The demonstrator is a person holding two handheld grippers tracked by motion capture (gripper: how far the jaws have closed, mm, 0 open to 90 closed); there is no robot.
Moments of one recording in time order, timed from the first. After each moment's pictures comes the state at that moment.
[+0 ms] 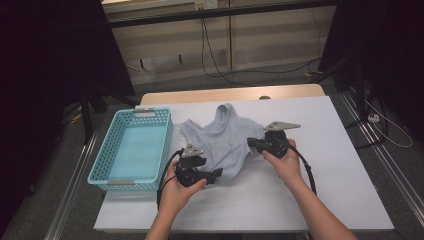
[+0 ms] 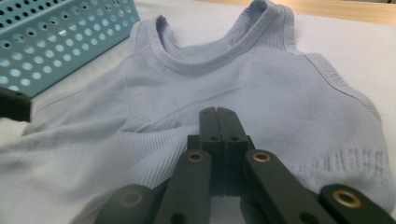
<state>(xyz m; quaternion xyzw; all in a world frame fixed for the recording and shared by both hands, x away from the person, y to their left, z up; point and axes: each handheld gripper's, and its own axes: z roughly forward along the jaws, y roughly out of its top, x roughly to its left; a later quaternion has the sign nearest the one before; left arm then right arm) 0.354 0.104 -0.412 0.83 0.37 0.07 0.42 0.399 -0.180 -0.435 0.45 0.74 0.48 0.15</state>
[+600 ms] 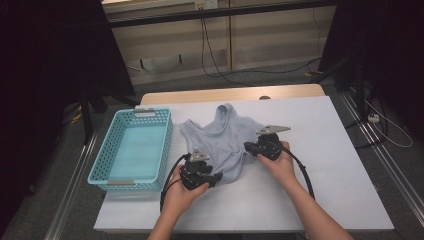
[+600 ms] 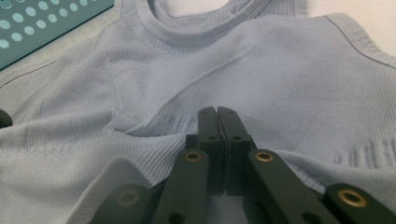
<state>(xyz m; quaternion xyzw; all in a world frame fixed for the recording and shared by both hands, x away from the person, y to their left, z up) 0.354 0.094 -0.434 0.85 0.36 0.06 0.37 0.405 -0.169 -0.454 0.45 0.76 0.44 0.15</state>
